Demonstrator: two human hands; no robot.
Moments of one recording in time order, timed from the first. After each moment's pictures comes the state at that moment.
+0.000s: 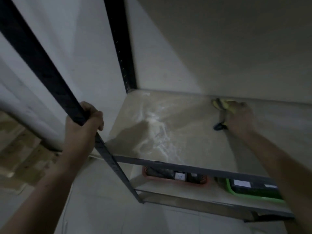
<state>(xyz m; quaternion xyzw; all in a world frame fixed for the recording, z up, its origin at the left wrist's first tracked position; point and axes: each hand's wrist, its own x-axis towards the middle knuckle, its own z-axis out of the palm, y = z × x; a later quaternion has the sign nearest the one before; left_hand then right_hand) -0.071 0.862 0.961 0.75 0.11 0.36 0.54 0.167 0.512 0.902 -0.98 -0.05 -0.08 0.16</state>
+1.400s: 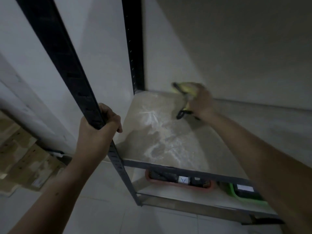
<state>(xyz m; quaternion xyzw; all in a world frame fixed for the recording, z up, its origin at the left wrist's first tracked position) -0.071 0.872 0.960 0.76 0.12 0.31 0.56 0.171 0.666 0.933 -0.90 -0.28 -0.12 0.31</state>
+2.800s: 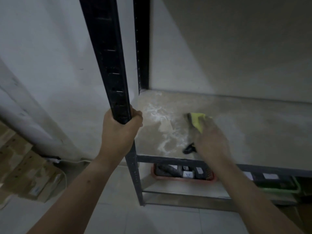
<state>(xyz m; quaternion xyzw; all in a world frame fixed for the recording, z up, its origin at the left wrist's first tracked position) -0.073 0.869 0.965 0.73 0.11 0.30 0.60 0.030 0.645 0.894 -0.98 -0.08 -0.05 0.17</state>
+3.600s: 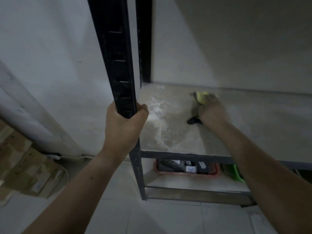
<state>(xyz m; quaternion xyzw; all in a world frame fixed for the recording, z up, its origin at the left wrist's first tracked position) -0.072 0.869 0.963 0.73 0.09 0.32 0.60 0.111 0.662 0.900 -0.98 -0.09 -0.04 0.20</state>
